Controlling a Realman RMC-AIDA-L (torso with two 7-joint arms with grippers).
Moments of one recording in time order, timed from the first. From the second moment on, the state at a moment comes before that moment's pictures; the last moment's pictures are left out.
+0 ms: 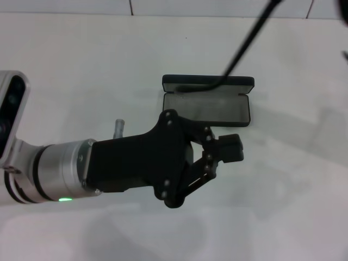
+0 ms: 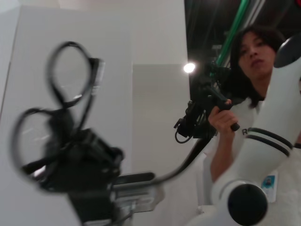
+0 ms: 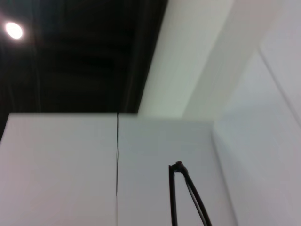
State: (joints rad) left arm -0.53 -2.11 1.38 0.30 1.13 1.95 -0.78; right arm 0.66 2.03 -1.25 -0.33 -0.72 -1.89 1.02
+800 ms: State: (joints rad) left arm -0.48 -2.11 1.56 0.28 0.78 1.96 -0.68; right arm 0.72 2.03 -1.62 -0.32 -0.65 -1.66 0.89
